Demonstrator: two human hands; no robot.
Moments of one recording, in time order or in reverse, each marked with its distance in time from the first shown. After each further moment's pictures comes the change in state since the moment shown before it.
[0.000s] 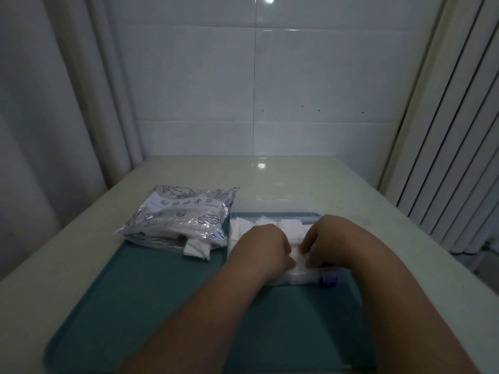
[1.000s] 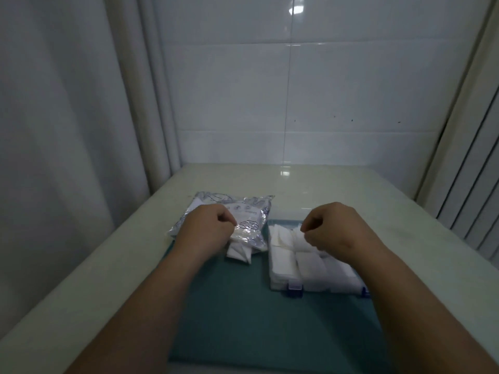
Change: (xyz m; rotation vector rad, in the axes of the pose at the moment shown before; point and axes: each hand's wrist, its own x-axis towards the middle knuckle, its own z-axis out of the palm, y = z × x) left_hand -0.036 -0.115 -0.079 -0.282 0.410 -0.286; right_hand -0.011 -0.054 0.001 0.302 0.328 -0.277
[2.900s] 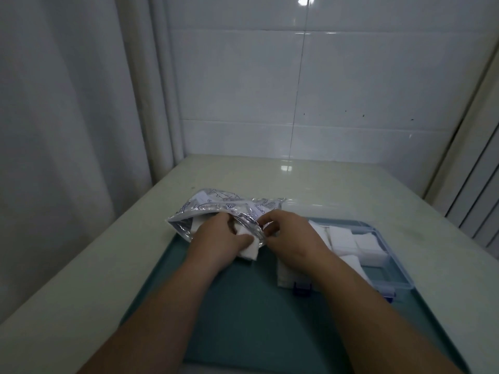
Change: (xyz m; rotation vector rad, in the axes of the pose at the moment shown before) left_hand 0.003 -0.033 0.035 -0.065 -0.014 -0.060; right_hand 0.027 -0.034 0.079 0.141 -0.089 -0.185
